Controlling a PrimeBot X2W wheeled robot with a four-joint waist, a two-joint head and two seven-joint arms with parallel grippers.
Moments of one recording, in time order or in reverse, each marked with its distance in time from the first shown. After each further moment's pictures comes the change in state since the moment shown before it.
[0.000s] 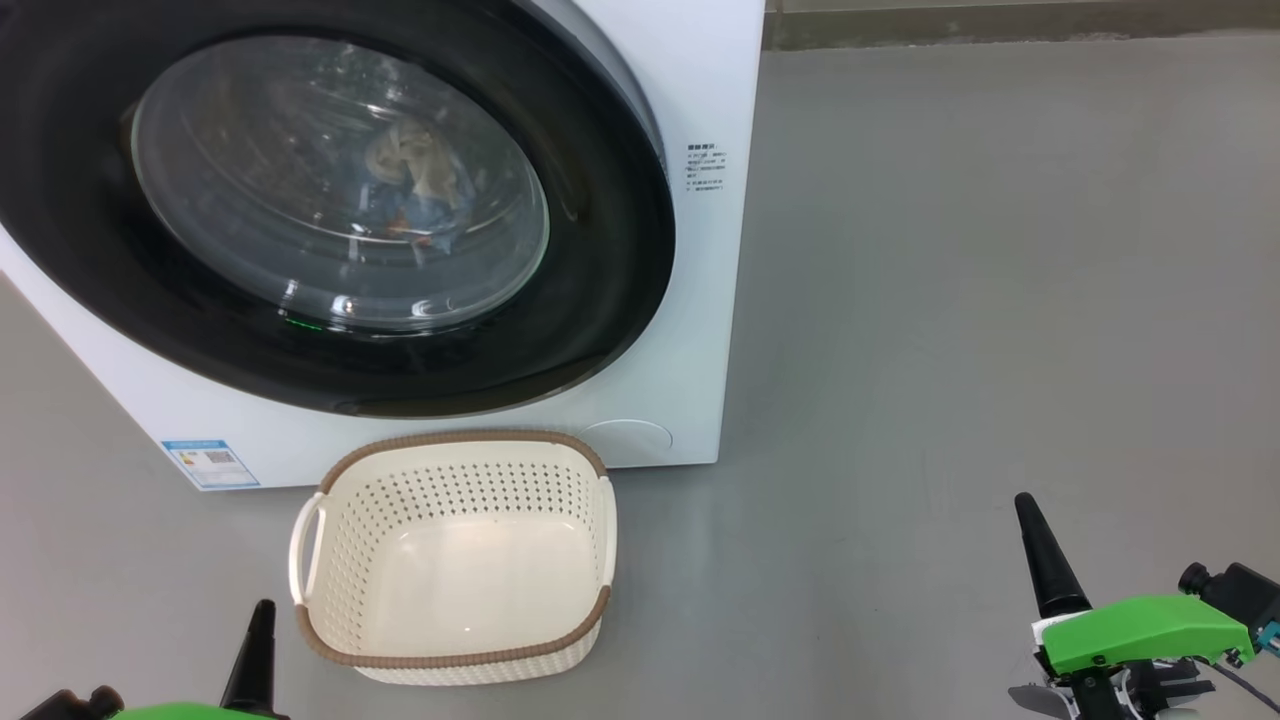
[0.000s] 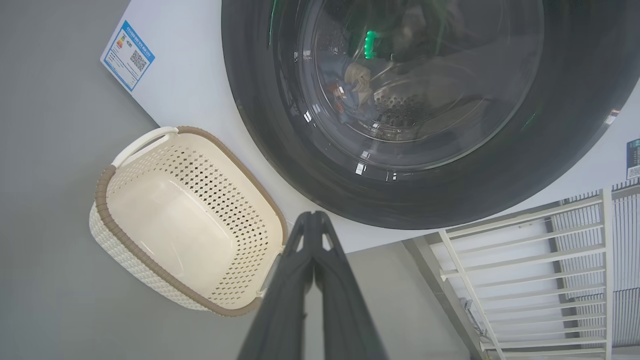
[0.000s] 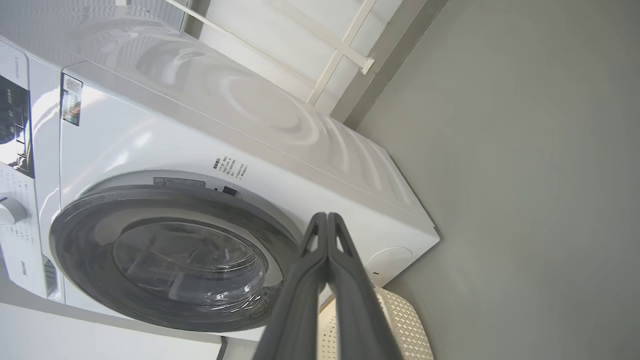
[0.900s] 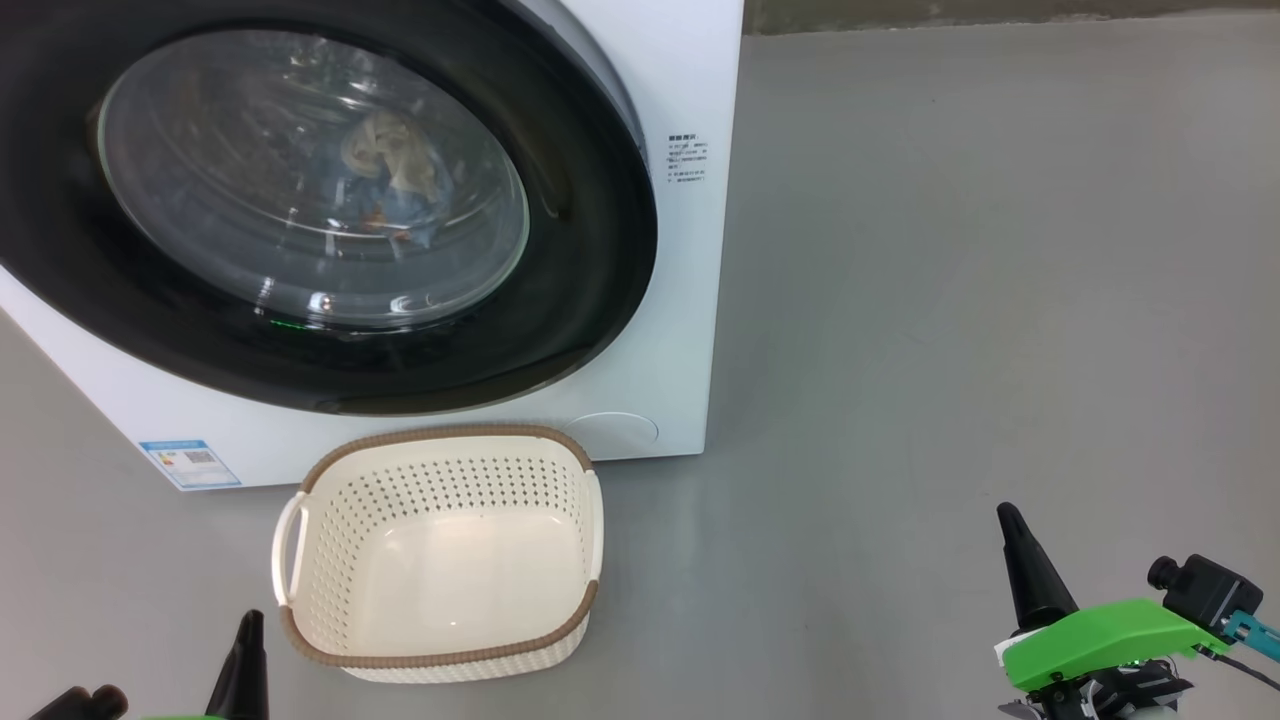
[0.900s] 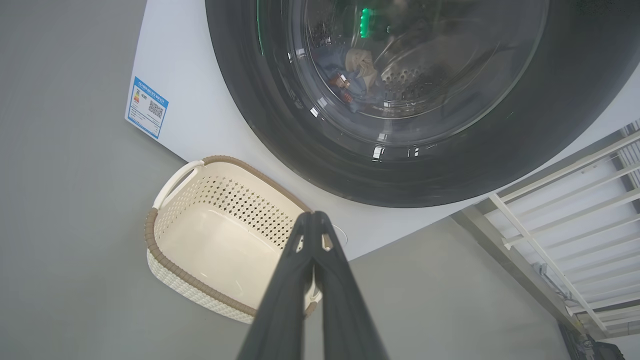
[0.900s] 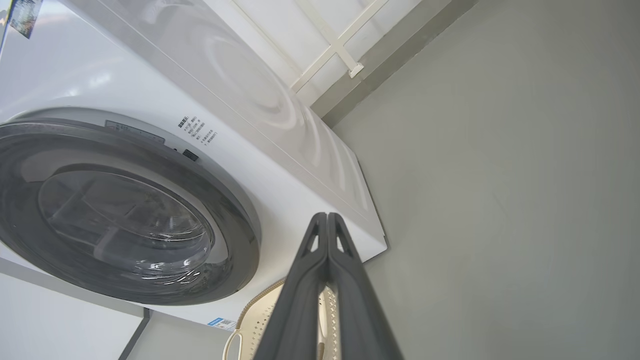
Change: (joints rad) left arm 0.020 0.026 -0.026 0.008 0.246 0.000 -0.079; right arm -0.004 -0.005 0.035 0.040 -0.272 0.000 -0.078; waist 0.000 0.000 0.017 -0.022
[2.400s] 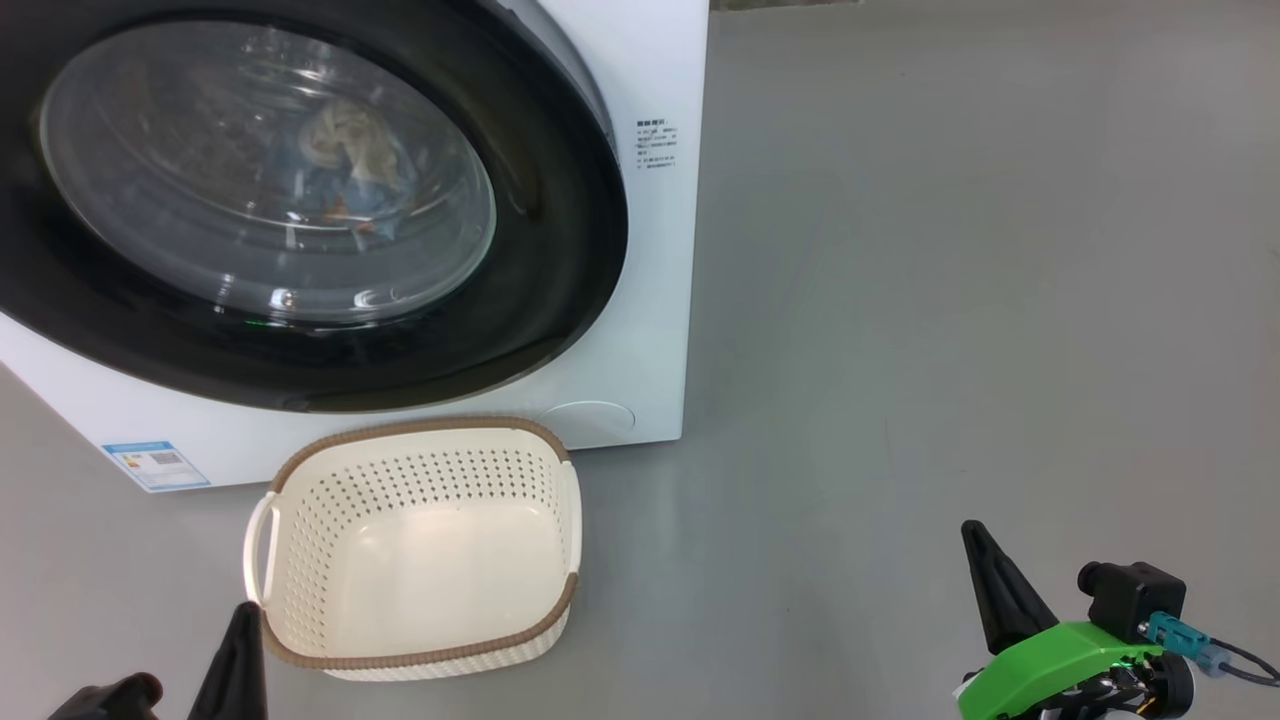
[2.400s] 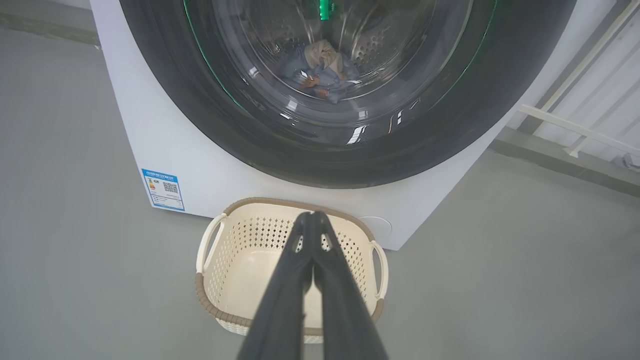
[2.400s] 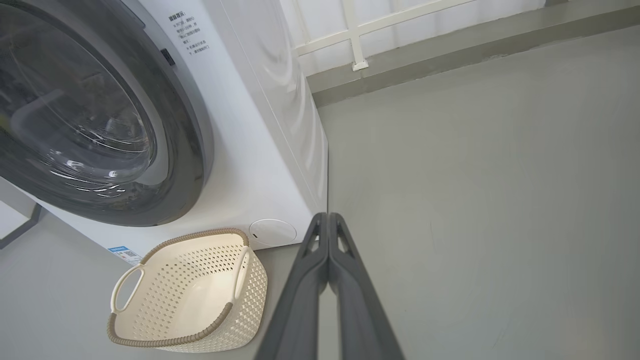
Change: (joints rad) left arm 0.010 0.039 -0.039 0.007 0.408 0.000 -0.128; right arm -0.005 -0.016 0.059 0.067 -0.444 0.000 -0.128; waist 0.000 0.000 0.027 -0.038
